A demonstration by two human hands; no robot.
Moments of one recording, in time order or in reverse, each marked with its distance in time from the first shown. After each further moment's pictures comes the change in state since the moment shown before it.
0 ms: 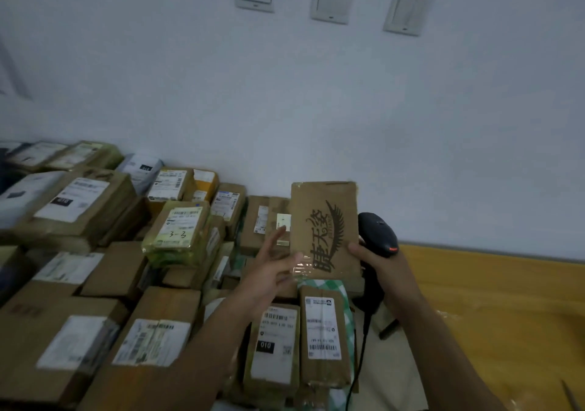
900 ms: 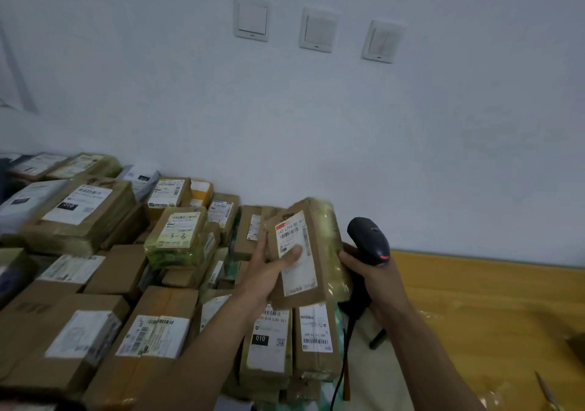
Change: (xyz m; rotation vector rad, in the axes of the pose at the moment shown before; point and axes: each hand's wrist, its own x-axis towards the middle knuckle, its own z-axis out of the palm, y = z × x) left_hand -0.044 0.010 0.025 0.073 0.069 0.078; right_hand -0.043 0.007 0.003 0.007 0.074 -0.077
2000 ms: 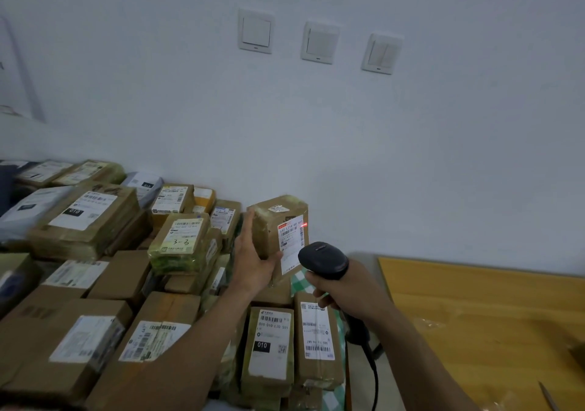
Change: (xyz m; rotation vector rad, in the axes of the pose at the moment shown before) left_hand 0.064 -0.017 -0.042 0.597 0.323 0.399; right_hand -0.024 -0.026 0.042 -0.687 -0.251 0.026
